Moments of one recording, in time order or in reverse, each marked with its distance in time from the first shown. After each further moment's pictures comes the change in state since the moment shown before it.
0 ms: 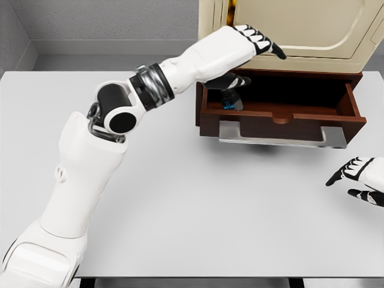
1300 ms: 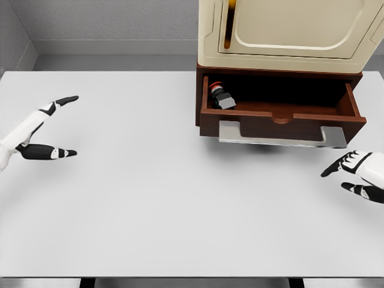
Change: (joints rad) left arm 0.552 0.542 0.455 0.206 0.688 -0.210 -0.006; right arm -0.064 0.115 0.010 0.002 -0.003 0.000 0.009
